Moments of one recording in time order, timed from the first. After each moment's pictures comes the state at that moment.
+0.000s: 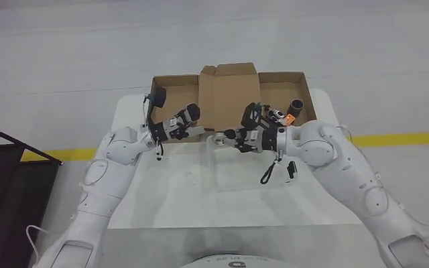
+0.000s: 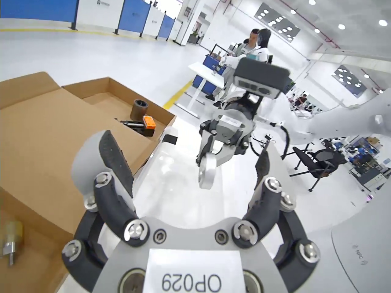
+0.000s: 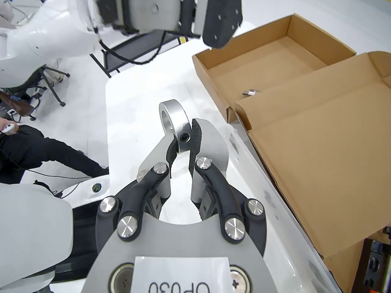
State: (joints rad) left arm 1.13 -1.18 -1.21 -1.35 0.18 -0.92 -0.66; right arm -1.11 -0.97 0.99 -1.69 -0.46 -0.65 0.62
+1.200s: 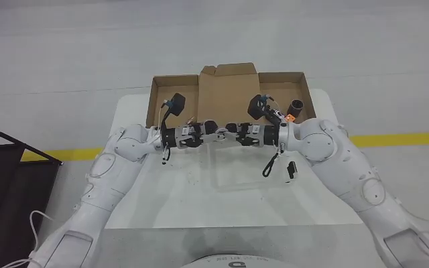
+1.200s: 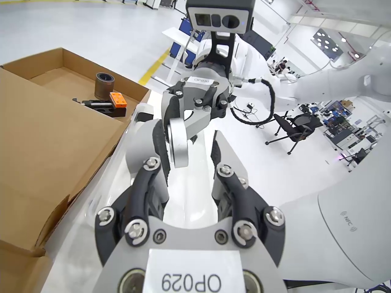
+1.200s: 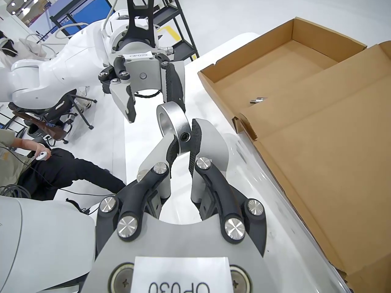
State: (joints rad) left arm 1.04 -1.15 -1.06 -1.29 0.09 -1.01 -0.77; right arm -1.07 -0.99 0.97 -1.58 -0.31 -0.64 0.65
